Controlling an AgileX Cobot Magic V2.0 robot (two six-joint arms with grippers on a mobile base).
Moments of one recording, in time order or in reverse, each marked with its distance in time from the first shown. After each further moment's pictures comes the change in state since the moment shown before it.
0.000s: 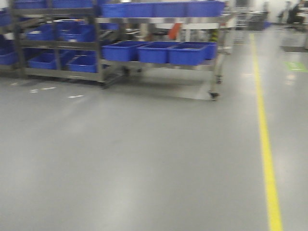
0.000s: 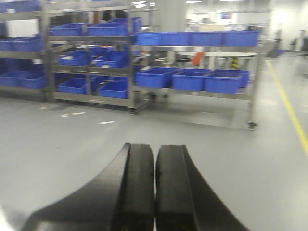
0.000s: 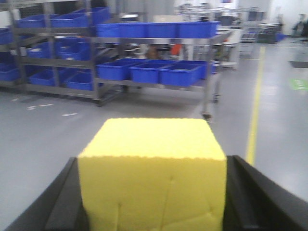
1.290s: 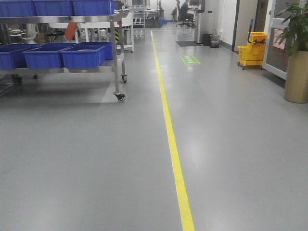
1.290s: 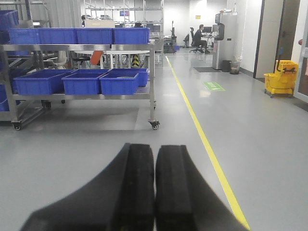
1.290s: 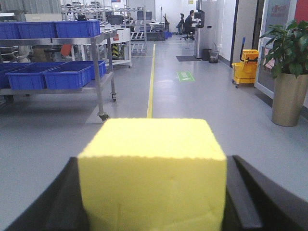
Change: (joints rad) left arm 0.000 0.000 0.000 0.000 0.000 0.000; right arm -0.001 0.000 0.000 0.000 0.000 0.000
